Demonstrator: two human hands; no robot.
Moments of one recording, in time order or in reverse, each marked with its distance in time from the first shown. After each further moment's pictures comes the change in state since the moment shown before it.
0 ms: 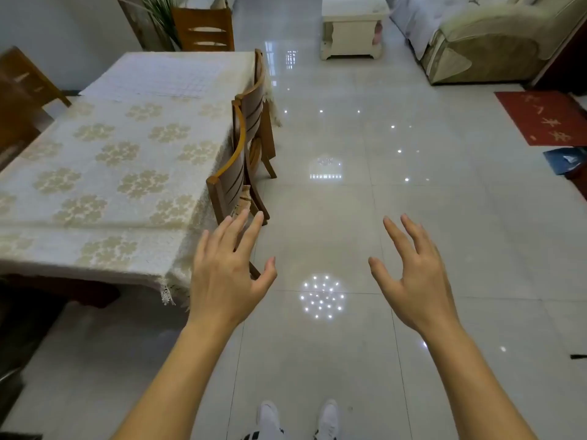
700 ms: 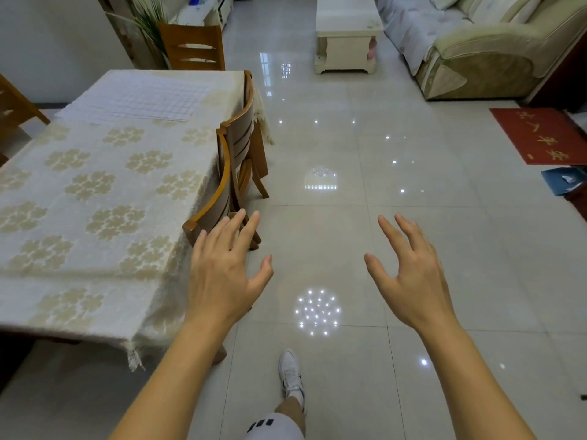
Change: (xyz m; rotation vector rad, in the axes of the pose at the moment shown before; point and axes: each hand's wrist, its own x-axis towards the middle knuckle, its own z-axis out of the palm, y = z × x) left_hand 0.143 -0.003 0.045 -0.058 0.023 0.000; right_hand 0.146 0.013 0.009 -0.008 -0.001 0.010
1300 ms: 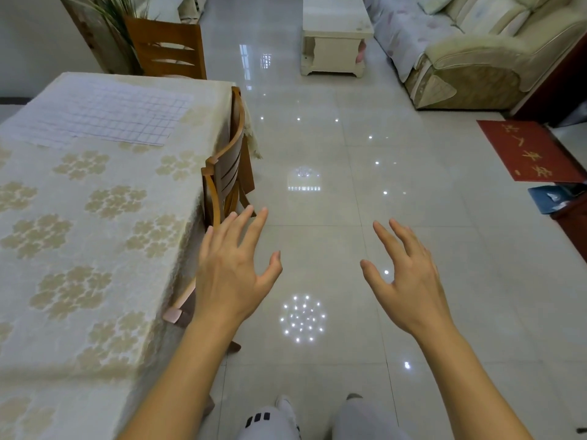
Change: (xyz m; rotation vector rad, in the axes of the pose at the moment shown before) left_hand 0.211 -0.066 0.057 -0.101 -0.013 0.014; right_hand 0.199 -0.038 0.055 -0.068 -0.029 0.032
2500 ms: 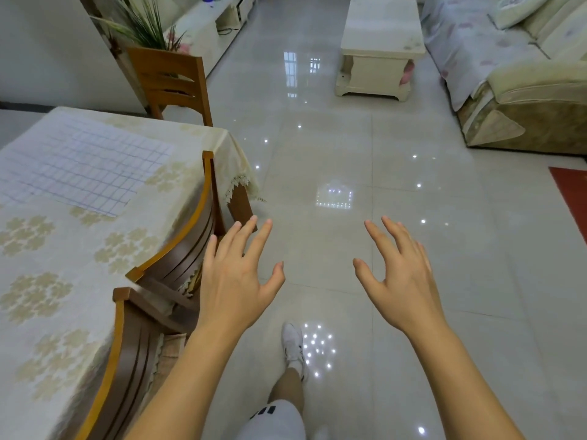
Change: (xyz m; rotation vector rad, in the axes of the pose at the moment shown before) left_hand 0.367 0.068 0.167 0.130 0.009 -0.127; right_hand 0.443 0.121 -0.006 0.016 -0.093 -0.176
